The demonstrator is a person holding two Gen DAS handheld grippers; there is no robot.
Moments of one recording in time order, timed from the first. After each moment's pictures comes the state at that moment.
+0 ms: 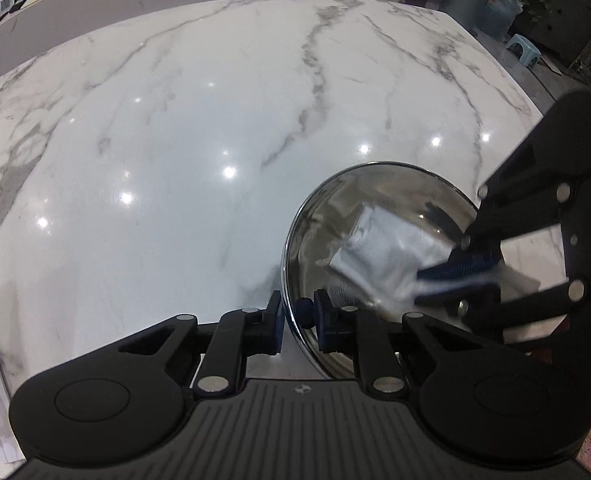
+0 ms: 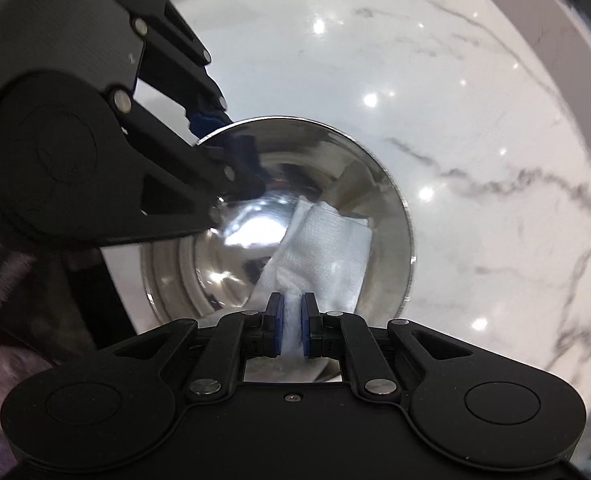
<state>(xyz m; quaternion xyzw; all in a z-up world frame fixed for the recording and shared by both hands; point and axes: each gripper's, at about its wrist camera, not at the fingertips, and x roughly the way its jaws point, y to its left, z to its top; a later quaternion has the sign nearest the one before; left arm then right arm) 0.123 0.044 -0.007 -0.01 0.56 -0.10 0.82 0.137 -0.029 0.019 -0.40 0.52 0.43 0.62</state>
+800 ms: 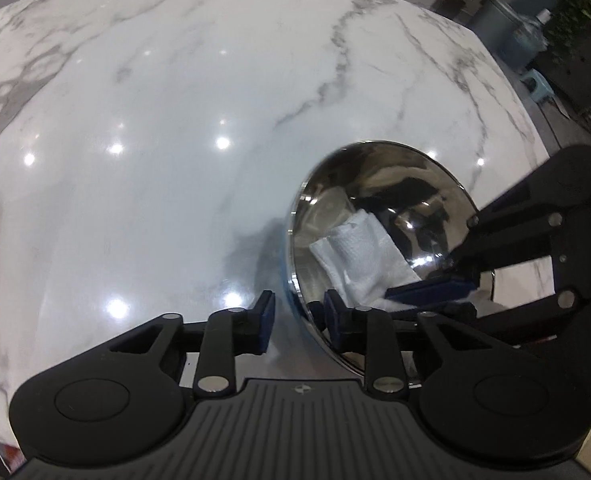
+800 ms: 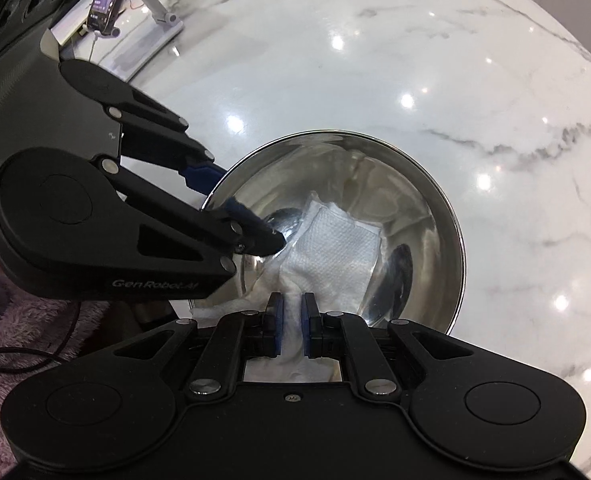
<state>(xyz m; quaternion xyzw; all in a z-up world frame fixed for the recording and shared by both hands) 0.107 0.055 -0.012 -0.09 0.58 -0.09 0.80 0.148 -0.039 0.028 -0.30 0.56 0.46 0.62</state>
